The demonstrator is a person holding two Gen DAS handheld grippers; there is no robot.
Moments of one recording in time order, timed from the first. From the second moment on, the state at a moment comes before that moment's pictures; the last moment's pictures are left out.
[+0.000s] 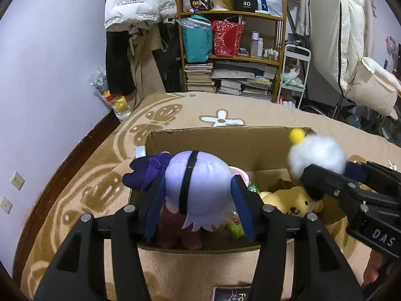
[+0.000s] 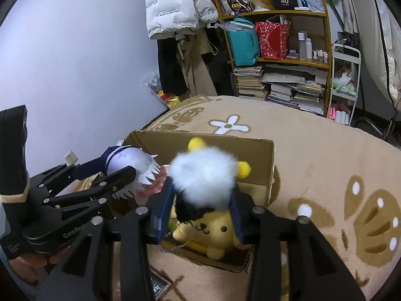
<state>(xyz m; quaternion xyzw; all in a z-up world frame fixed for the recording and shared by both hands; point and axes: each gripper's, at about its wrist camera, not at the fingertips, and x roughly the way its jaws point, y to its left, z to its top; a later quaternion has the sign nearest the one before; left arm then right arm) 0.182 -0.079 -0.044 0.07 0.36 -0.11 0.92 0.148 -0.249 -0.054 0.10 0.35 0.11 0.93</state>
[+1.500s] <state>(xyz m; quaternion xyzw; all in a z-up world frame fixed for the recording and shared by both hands) 0.094 -0.009 0.002 0.03 0.38 -0.07 0.92 0.048 -0.221 -0.041 0.11 0.35 0.12 0.92</state>
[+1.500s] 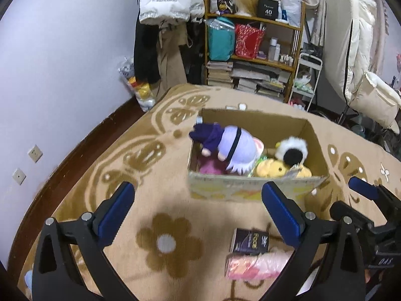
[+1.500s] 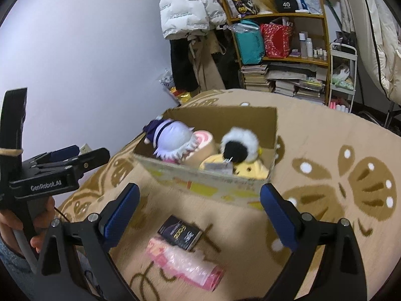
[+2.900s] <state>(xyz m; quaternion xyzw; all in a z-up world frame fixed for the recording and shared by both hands) 0.103 -0.017 -0.106 0.04 0.57 -0.07 0.82 0.060 -0.144 -0.184 0.00 0.54 0.17 0.82</state>
